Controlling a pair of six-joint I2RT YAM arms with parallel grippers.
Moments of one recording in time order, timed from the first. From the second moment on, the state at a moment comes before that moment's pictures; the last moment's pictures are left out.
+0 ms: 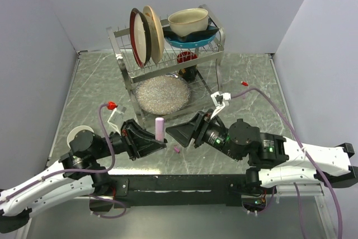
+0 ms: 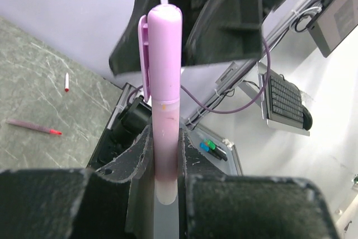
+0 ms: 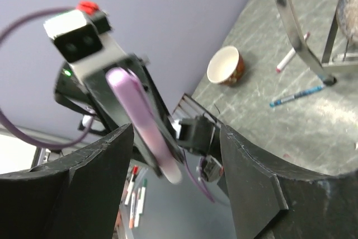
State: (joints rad) left arm -1.03 0.47 0.59 0.16 0.32 -0.76; right arm 1.45 0.89 1.08 -0.25 0.50 0.90
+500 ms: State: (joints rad) left arm -1.03 0.49 0.59 0.14 0.35 -0.79; right arm 1.41 1.04 1.15 -0.20 0.38 0.83
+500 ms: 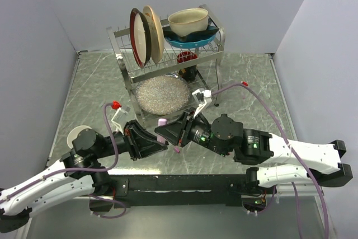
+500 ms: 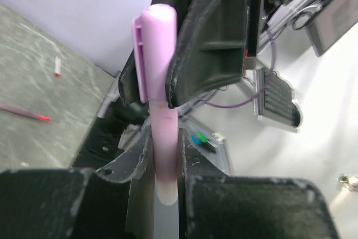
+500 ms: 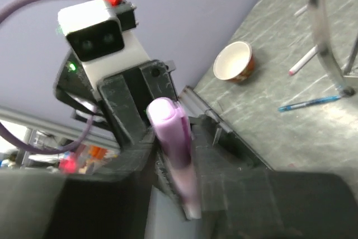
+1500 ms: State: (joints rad) left arm -1.03 0.29 0.63 -0.46 -0.33 -0.78; right arm 0.98 1.28 0.78 -0.57 0.28 0.93
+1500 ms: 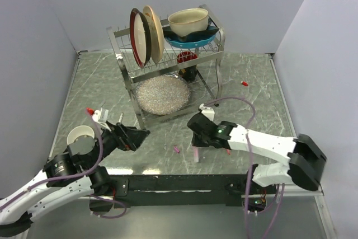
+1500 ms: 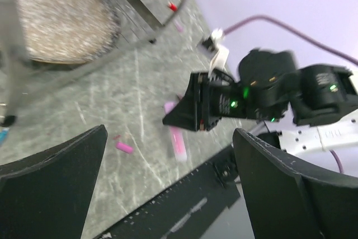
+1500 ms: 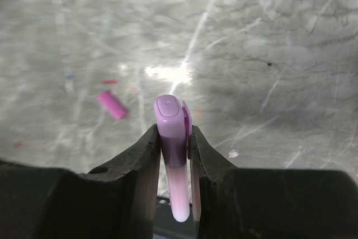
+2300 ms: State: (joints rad) left arm -1.03 0.20 0.61 -0.50 -0.43 -0.77; right arm 0.91 1.51 0.95 -0.75 0.38 1.16
